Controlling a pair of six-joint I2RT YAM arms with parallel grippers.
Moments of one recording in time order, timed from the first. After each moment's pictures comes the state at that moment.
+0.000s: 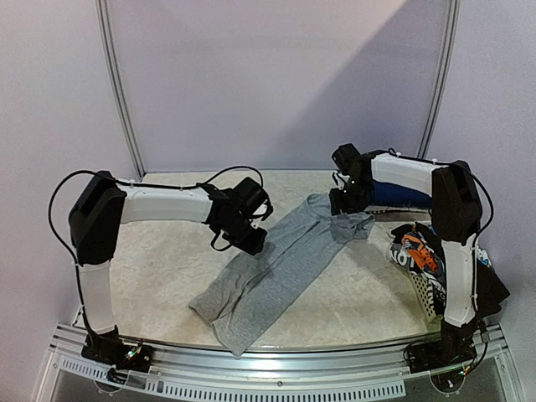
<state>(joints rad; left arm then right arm) -0.81 2.00 1.43 -0.56 -0.07 -0.25 0.47 2.16 1.77 -0.80 0.08 0.32</state>
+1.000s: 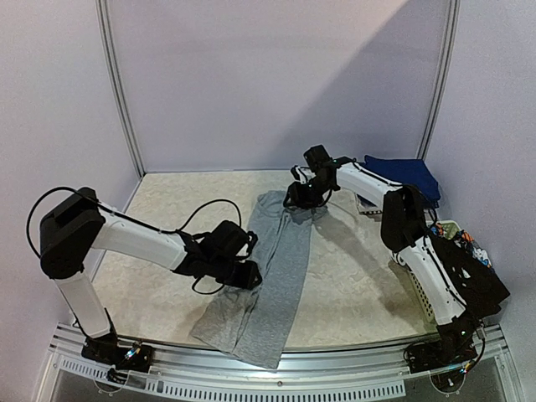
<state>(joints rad) -0.92 1.78 0.87 -0.07 0.02 -0.62 0.50 2.74 2.53 -0.79 -0.35 0.33</state>
